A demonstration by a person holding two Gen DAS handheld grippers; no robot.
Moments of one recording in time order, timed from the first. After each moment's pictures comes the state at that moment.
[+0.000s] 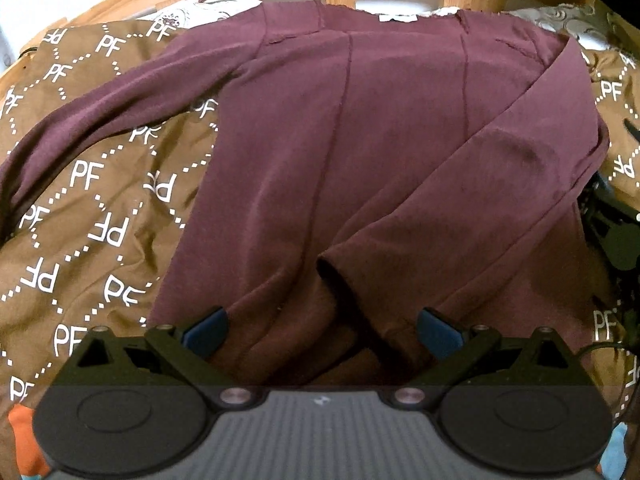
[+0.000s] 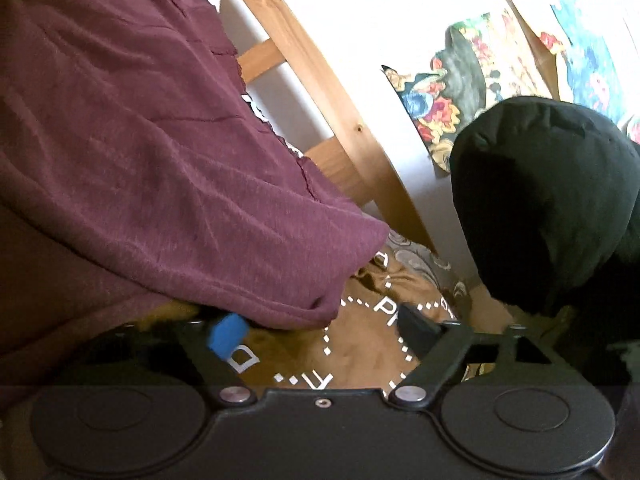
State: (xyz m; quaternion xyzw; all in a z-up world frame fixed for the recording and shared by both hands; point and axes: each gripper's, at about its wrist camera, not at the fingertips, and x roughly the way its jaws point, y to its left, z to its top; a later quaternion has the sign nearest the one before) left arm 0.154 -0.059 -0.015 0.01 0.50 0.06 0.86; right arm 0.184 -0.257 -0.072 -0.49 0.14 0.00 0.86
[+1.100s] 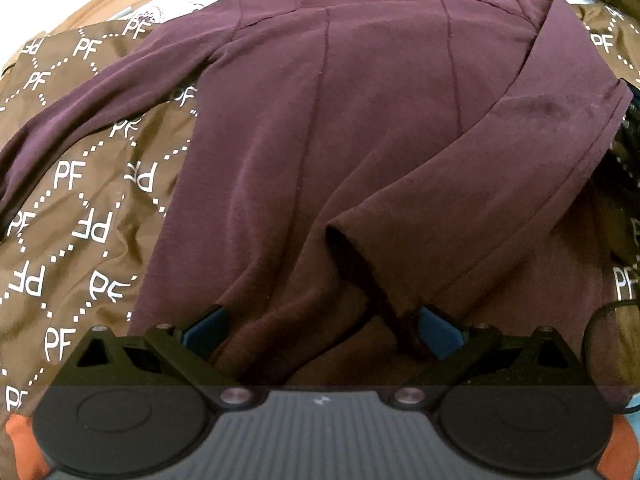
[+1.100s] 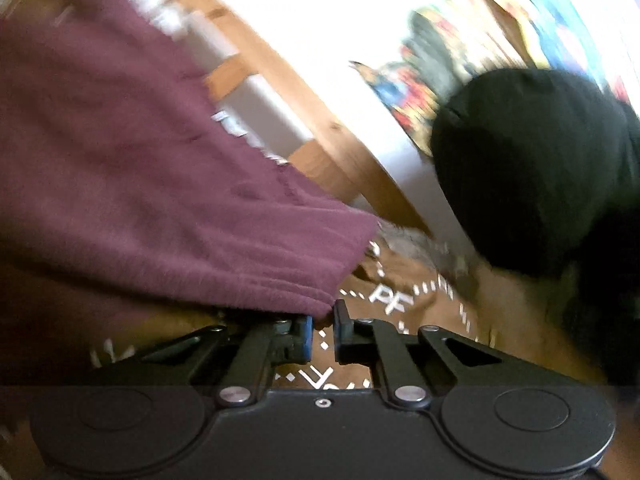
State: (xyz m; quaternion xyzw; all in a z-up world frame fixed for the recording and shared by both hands) left arm 0.152 -0.063 -0.032 0.05 0.51 0.04 0.86; right arm 0.182 -0.278 -0.038 -0.33 0.16 0.00 0.93
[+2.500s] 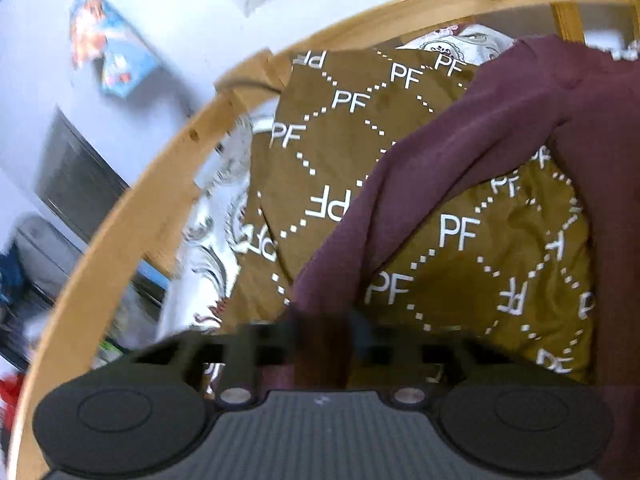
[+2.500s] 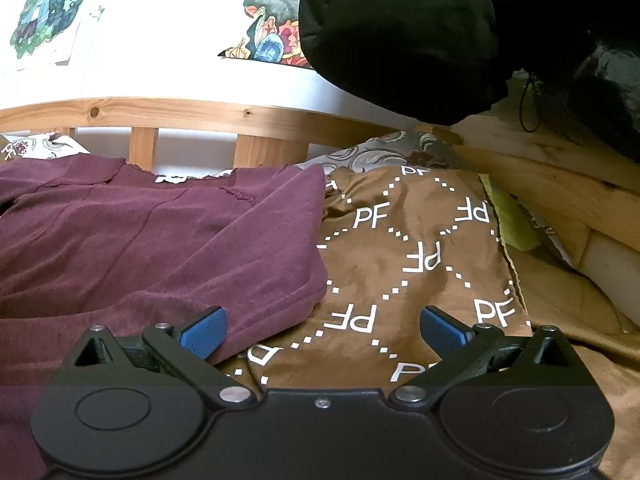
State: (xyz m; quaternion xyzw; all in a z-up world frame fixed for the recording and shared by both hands) left arm 0.165 0.156 0.049 0.13 0.44 0.27 0.85; right arm 0.159 -0.304 -0.015 -0.08 0.22 -0.04 0.97
